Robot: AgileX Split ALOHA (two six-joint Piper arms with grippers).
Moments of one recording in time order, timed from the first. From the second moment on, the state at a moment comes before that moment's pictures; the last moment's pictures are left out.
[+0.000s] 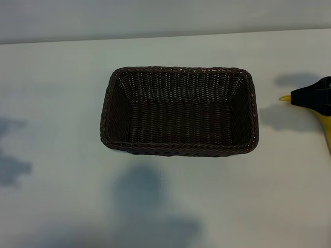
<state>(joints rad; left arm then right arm) 0.03 0.97 -0.77 0.13 1.15 -0.09 -0.14 1.27 -0.71 1.00 0.78 -0.93</state>
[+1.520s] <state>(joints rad) 0.02 -0.01 -0.50 0.08 1.05 -0.08 -0.14 1.35 -0.85 1.00 0.79 -0.85</state>
